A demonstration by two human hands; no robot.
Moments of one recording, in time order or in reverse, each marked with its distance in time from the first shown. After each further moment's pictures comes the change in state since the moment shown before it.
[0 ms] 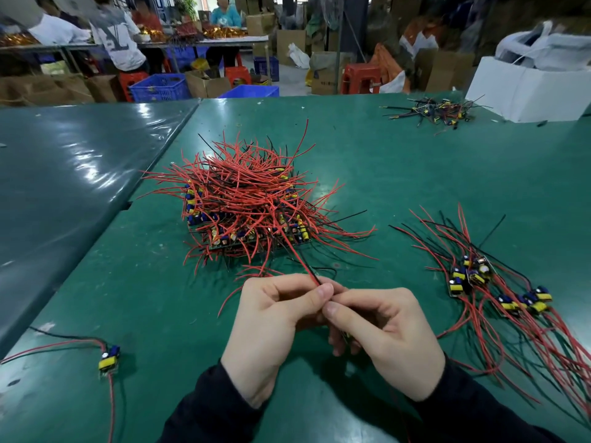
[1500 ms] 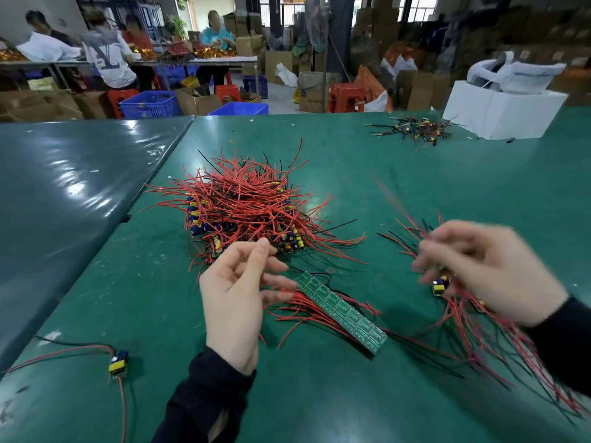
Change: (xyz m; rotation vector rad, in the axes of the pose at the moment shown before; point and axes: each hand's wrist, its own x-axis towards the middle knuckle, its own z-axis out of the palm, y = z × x) left_hand 0.010 0.014 -0.020 0.036 0.363 0.297; right_hand 0.010 -0.052 -0.099 -0.454 0.234 0.140
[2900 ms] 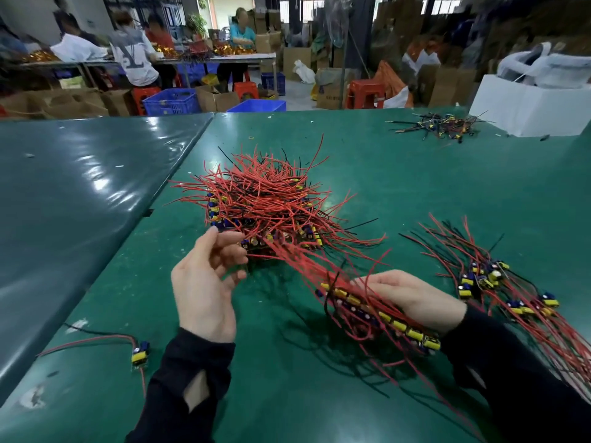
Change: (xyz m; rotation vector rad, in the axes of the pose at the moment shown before) left_hand 0.029 0.010 -0.037 -0.110 0.231 -0.099; right_hand 0.022 0.023 0.086 0.368 -0.668 0.188
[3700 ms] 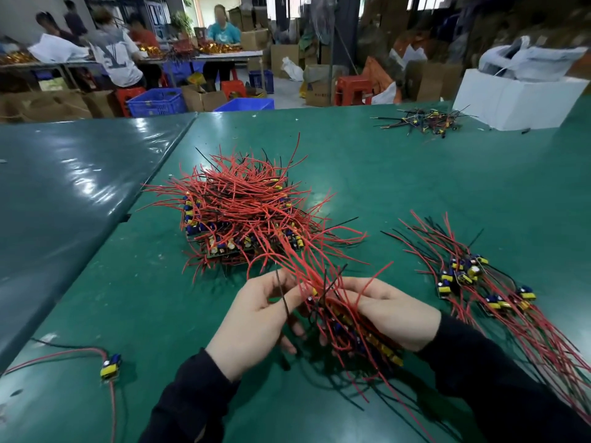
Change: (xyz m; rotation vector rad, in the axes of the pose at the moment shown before) left_hand -0.033 -0.032 0.021 0.630 -0.658 -0.155; right_hand -0.001 0.018 0.015 0.208 0.127 0.035
